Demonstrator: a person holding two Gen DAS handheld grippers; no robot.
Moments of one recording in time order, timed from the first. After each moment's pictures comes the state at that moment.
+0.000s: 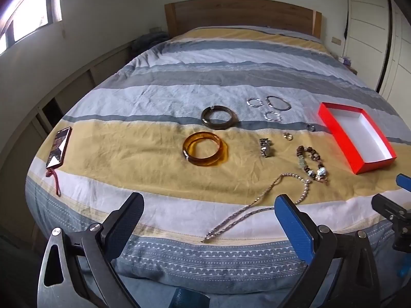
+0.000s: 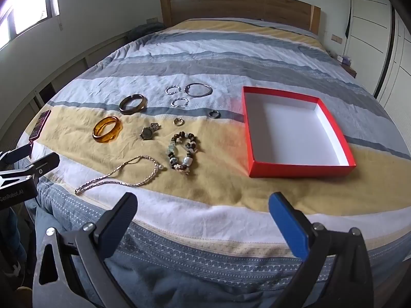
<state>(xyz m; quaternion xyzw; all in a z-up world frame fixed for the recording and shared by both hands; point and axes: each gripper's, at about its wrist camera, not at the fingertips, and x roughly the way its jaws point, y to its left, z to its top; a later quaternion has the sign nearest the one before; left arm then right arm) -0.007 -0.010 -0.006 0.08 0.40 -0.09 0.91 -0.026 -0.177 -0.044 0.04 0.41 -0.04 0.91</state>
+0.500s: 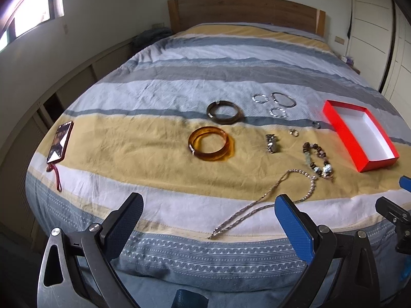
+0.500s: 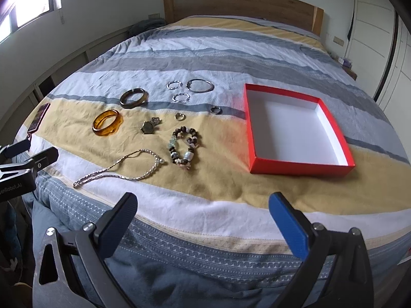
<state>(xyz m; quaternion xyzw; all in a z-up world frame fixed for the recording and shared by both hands) 0.001 0.002 -0.013 0.07 0.41 -0.08 0.90 -0.026 -0.172 -0.050 0.05 0.43 -0.05 0.90</state>
